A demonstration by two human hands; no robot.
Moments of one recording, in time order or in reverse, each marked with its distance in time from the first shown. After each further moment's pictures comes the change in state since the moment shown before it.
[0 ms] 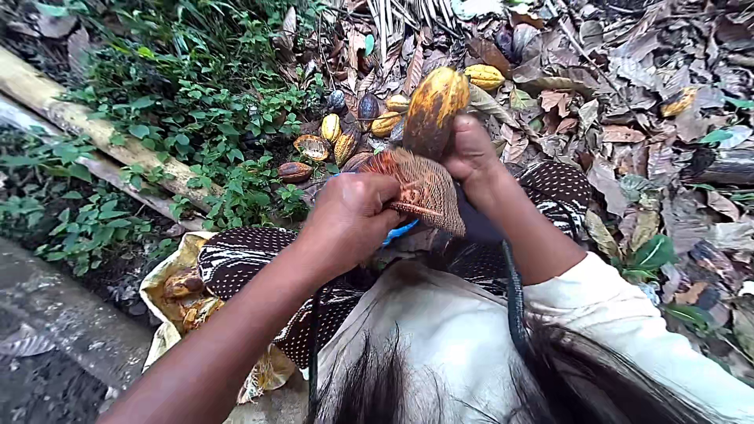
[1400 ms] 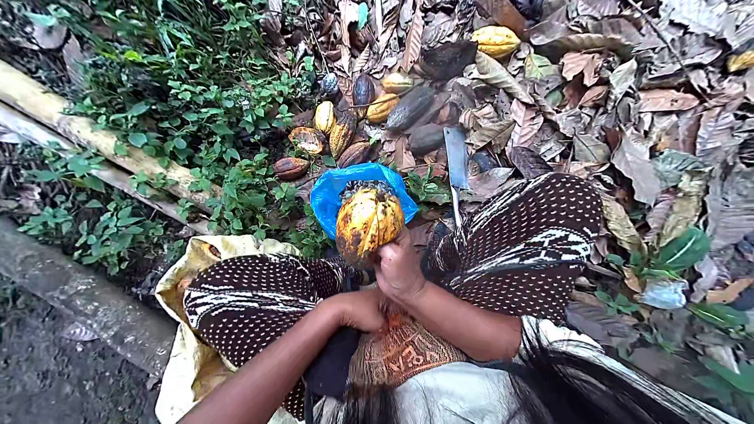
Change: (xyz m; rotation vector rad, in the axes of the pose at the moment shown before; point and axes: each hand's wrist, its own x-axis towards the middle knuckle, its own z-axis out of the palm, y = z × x) left_hand -0.022 -0.013 0.110 -0.434 -1.109 -0.508; right_hand -0.118 0.080 0.032 0.071 0.097 -0.035
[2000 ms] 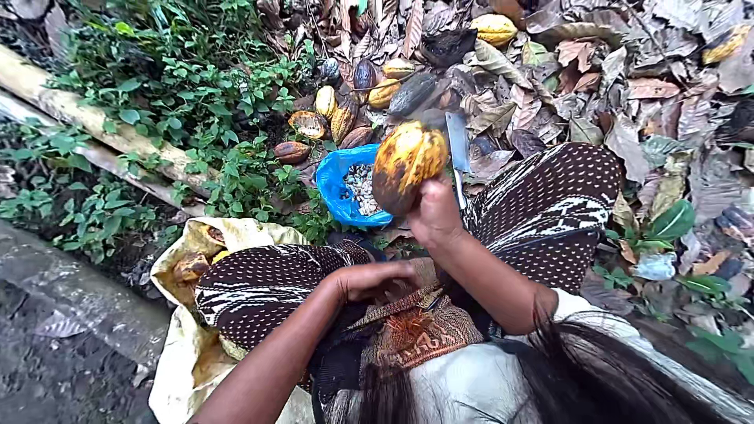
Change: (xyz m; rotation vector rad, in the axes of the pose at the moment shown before) left_hand 0.001 -0.060 0.027 -0.576 0.040 0.197; right_hand 0.009 -0.012 0.005 -0.052 0.077 -0.111
